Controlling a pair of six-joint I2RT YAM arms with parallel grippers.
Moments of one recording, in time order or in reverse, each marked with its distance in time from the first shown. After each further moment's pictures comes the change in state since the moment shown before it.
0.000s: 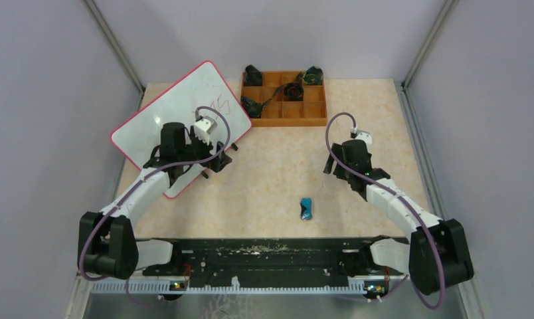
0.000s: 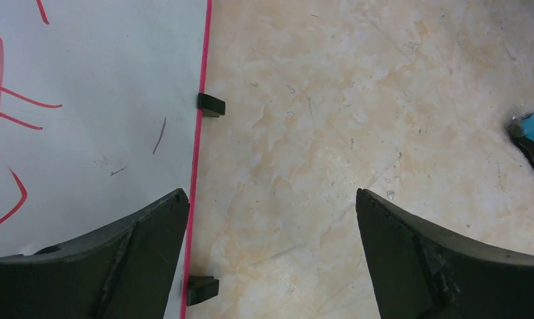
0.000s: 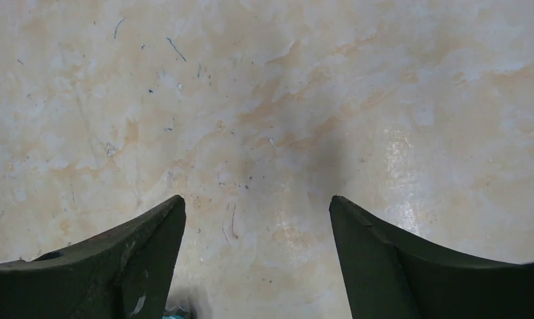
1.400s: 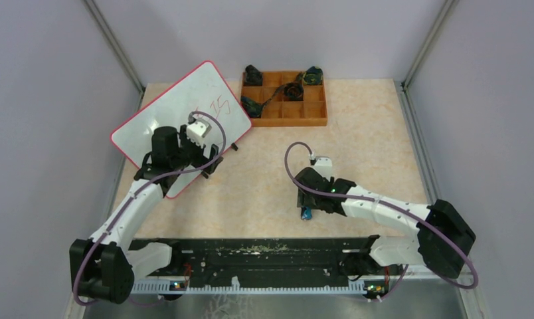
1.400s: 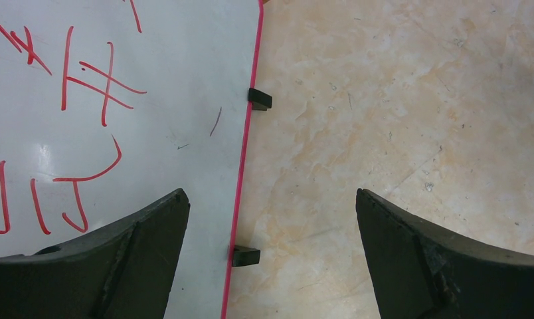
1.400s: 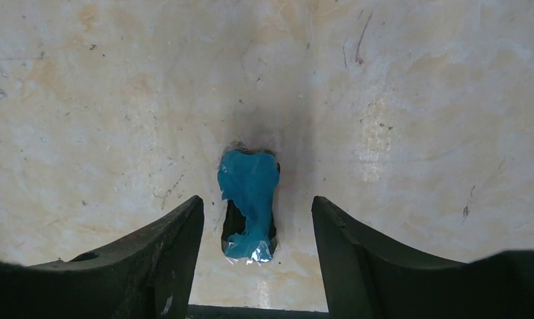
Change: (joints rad) left arm 0.000 -0.171 -0.025 -0.072 -0.139 0.094; right arm 0.590 0.050 0.063 -0.332 0.194 0.343
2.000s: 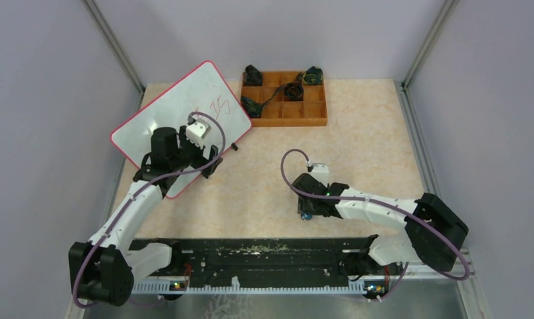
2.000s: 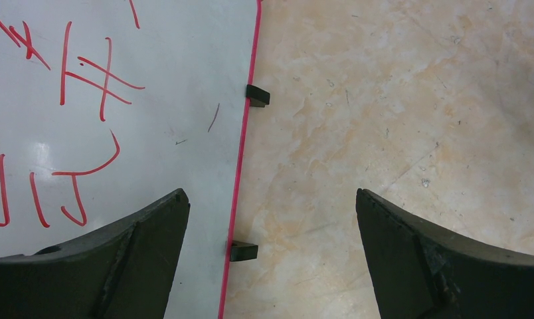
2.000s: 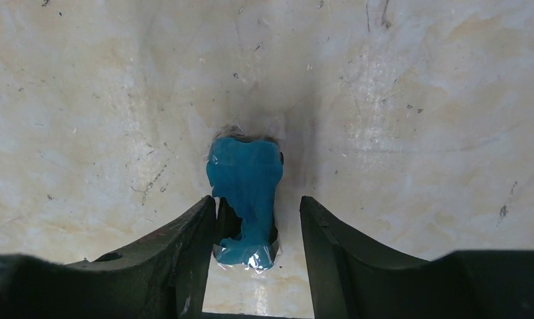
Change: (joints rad) left arm 0.000 -0.018 0.000 -0.022 0.000 0.000; right arm 0.021 0.063 -0.061 0.064 -0.035 0.027
